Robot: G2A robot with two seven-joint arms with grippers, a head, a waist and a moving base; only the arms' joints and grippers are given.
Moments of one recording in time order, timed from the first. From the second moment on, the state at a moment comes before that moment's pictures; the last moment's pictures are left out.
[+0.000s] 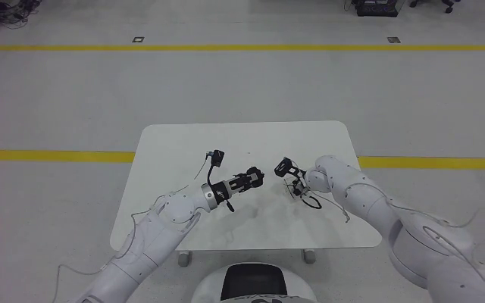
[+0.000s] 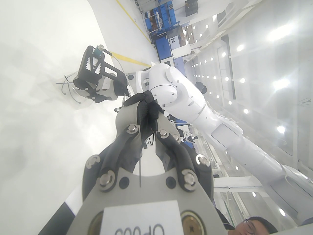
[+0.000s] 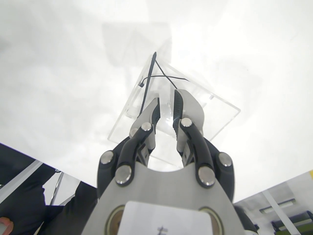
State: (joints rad) left arm 1.27 -1.17 -0.90 -1.39 -0.18 -0.34 -0.51; right arm -0.67 -1.24 0.17 -0.70 -0.65 -0.34 0.68
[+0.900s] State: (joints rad) left arm 1.27 -1.17 -0.90 -1.39 -0.18 -0.34 -0.51; right arm -0.69 -1.13 0.17 -0.86 -0.60 -0.34 0.66
